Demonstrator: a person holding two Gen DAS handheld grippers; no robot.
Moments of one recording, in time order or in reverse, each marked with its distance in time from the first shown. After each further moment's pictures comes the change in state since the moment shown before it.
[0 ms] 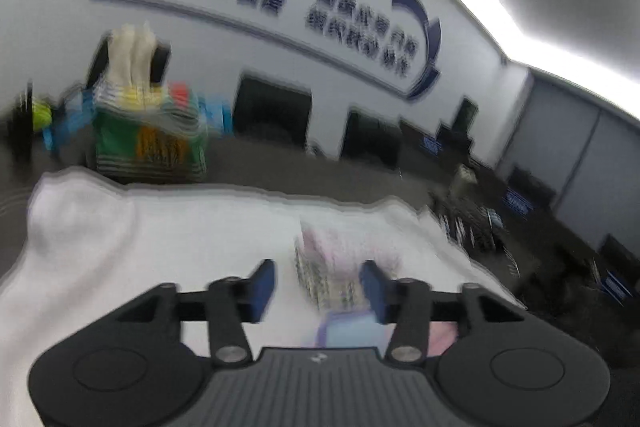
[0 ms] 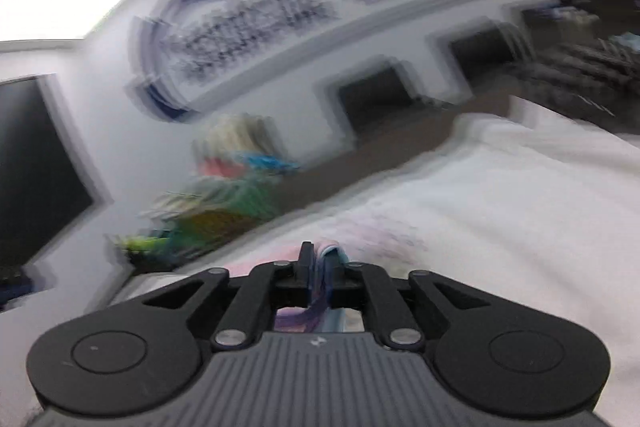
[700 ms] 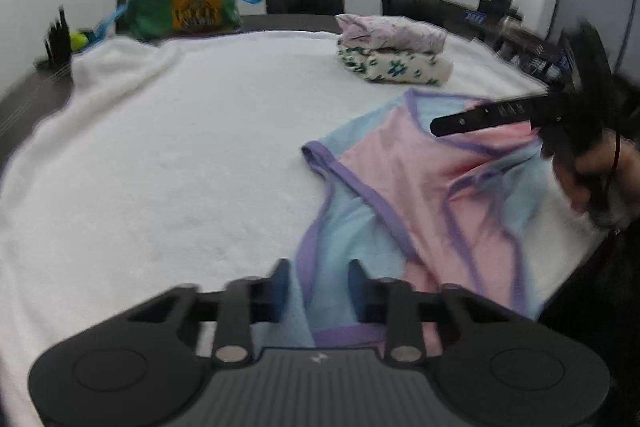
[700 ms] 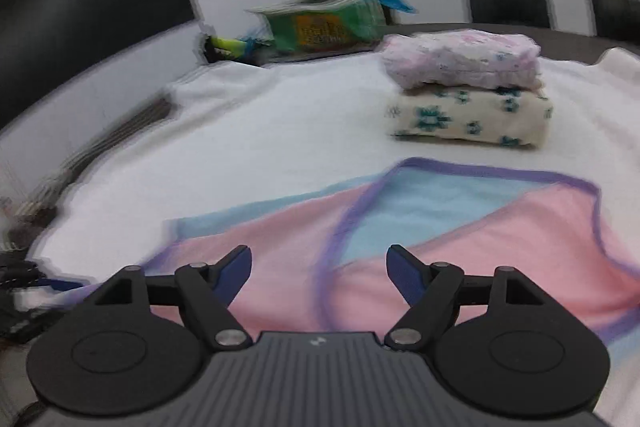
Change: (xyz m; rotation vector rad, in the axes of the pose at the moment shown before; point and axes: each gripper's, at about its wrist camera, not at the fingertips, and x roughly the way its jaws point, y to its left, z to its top) left arm 0.013 -0.016 -0.185 0.200 0.244 0.263; right arm 0.058 0.086 -0.102 -0.476 0.335 0.321
